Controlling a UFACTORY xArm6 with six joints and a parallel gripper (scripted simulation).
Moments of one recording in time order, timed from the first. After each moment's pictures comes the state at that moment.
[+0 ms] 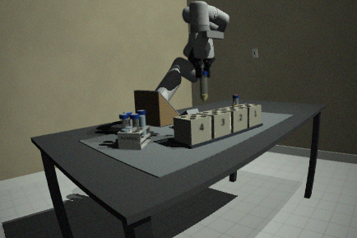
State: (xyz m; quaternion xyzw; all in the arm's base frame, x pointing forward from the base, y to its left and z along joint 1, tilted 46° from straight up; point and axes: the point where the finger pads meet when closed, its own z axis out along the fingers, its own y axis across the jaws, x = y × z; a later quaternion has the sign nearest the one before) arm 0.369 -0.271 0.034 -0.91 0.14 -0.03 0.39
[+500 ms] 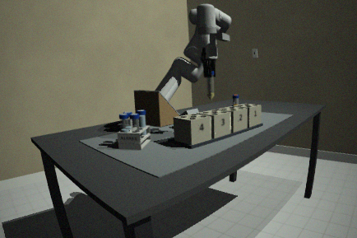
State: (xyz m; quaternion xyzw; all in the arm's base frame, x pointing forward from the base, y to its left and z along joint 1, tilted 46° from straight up) arm 0.365 -0.230 0.074 -0.92 -0.04 -0.10 0.38
